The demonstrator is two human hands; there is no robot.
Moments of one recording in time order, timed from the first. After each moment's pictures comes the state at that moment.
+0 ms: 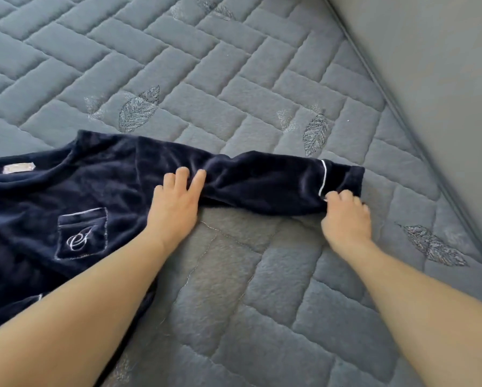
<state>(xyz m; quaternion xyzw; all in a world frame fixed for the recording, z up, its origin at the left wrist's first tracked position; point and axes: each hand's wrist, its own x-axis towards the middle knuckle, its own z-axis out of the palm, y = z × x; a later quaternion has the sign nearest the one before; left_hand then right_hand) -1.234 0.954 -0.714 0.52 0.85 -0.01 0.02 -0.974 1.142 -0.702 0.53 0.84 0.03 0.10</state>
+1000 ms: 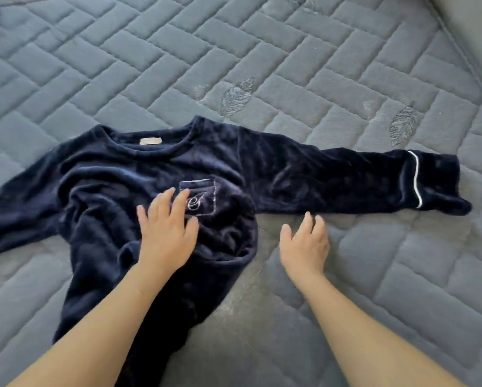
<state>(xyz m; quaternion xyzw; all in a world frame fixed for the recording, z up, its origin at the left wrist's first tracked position) -1.273 0.738 -0.676 0.32 0.94 0.12 0.09 -1.091 0.905 -0.703 0.59 0.75 -0.30 0.05</state>
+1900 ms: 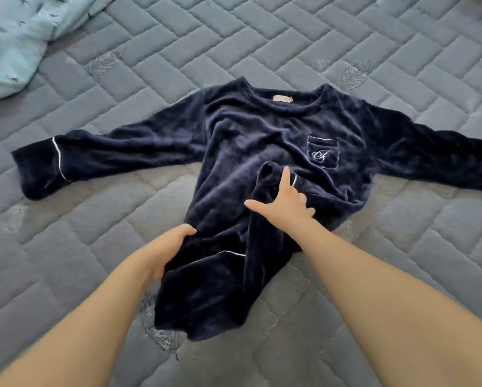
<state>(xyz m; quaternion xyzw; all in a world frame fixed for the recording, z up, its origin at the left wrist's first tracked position) -1.333 0.380 -0.638 -0.16 0.69 0.39 0.59 -1.247 0.624 -0.649 0.42 0.83 -0.32 0.18</state>
